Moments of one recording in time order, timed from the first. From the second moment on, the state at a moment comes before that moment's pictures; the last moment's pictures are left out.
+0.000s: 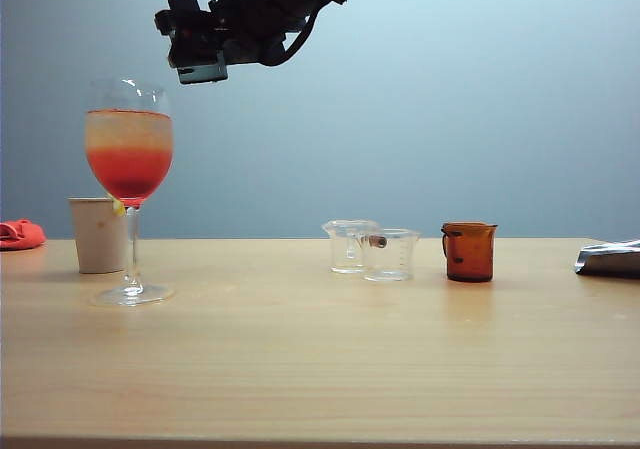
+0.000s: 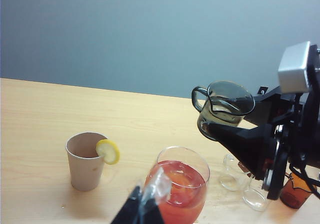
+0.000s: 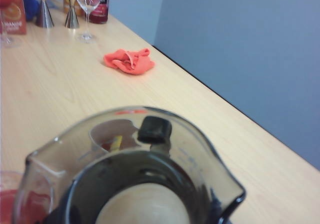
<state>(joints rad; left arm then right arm) 0.03 0.48 0.62 -0.14 0.27 -0.17 0.76 1.96 1.60 0.24 -0.06 -0.28</state>
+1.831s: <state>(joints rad) 0.03 0.48 0.62 -0.14 0.30 -0.17 0.78 1.99 1.60 0.26 -0.07 -0.70</state>
